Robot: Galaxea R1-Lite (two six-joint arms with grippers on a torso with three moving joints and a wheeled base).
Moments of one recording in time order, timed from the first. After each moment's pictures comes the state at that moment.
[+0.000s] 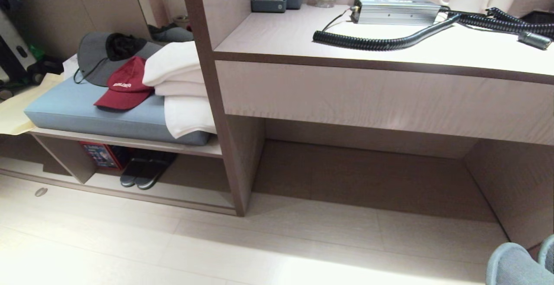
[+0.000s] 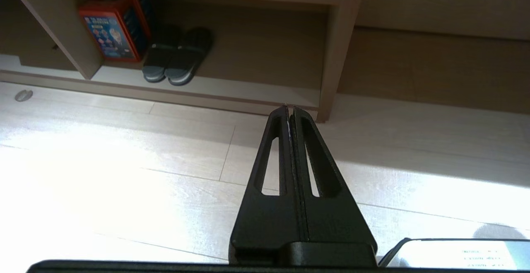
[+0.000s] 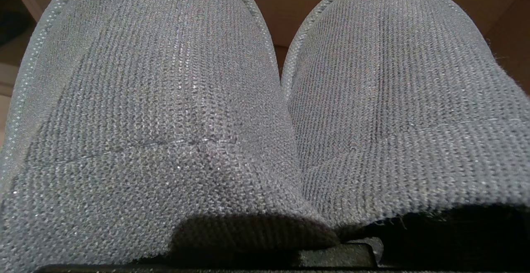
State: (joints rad) left arm 0.00 0.00 0.00 0.00 0.00 -0.01; right arm 0.00 0.00 0.00 0.01 0.01 -0.04
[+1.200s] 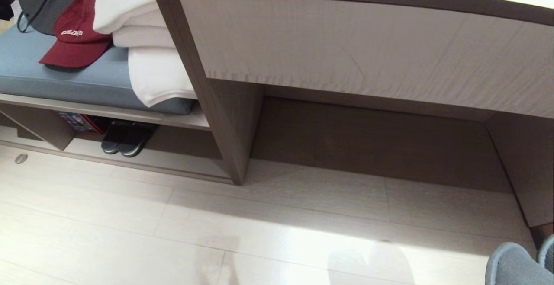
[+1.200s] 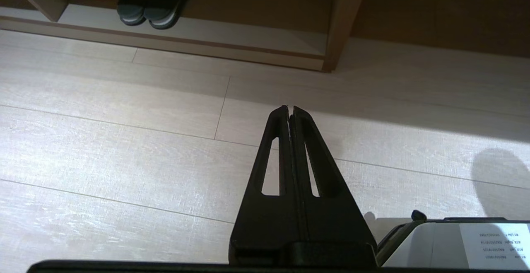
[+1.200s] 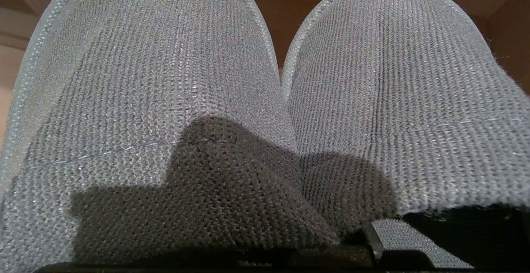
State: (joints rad) left arm 0.00 0.00 0.00 0.00 0.00 -0.01; right arm 0.00 0.00 0.00 0.01 0.01 -0.04
